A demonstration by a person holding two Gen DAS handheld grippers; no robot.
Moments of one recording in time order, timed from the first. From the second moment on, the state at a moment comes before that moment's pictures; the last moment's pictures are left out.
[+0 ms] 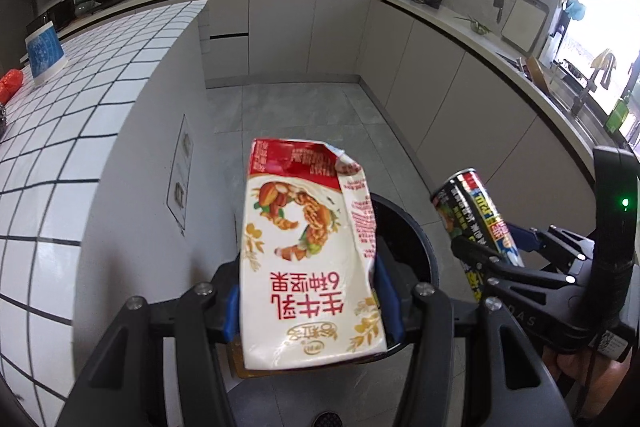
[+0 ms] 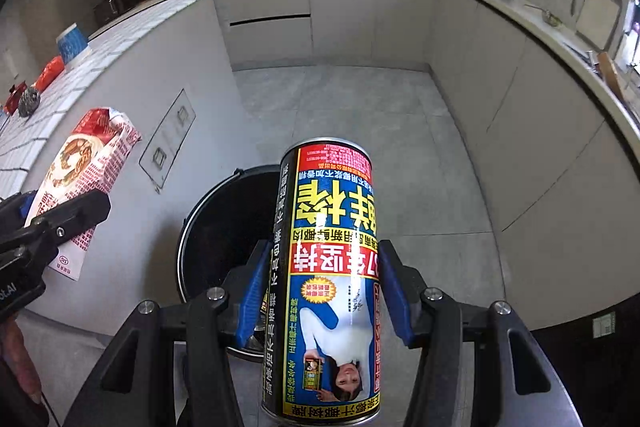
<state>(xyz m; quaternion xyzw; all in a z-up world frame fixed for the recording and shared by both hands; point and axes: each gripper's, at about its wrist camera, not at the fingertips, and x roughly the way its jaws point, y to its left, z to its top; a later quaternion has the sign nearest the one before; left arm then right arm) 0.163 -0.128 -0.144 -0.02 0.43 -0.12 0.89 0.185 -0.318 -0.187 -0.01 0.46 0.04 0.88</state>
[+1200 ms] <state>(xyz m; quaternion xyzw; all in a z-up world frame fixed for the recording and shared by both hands) 0.164 -0.143 -0.105 -0.01 0.44 -0.06 0.89 0.202 -0.377 -0.131 0.03 0.44 0.00 0.90</state>
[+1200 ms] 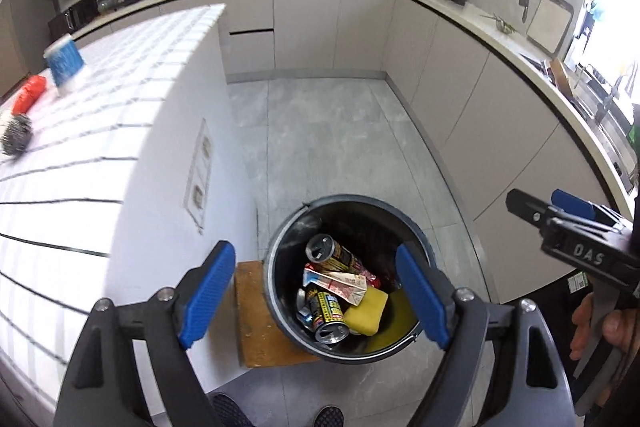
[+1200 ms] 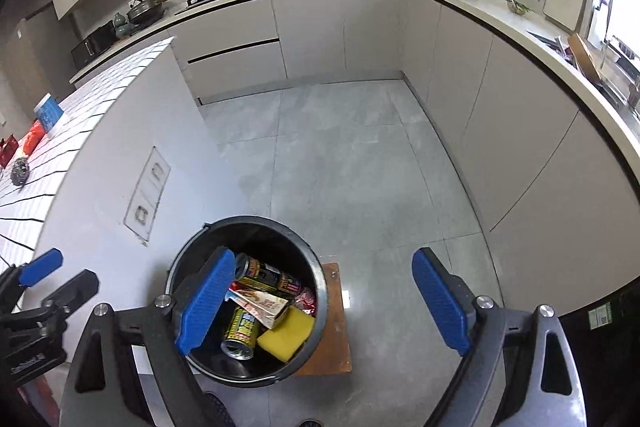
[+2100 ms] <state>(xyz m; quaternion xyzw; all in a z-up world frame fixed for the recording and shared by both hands) 0.144 0.061 -0.054 -0.09 0.39 0.05 0.92 0.215 -0.202 -0.047 -0.01 0.38 0.09 0.92</state>
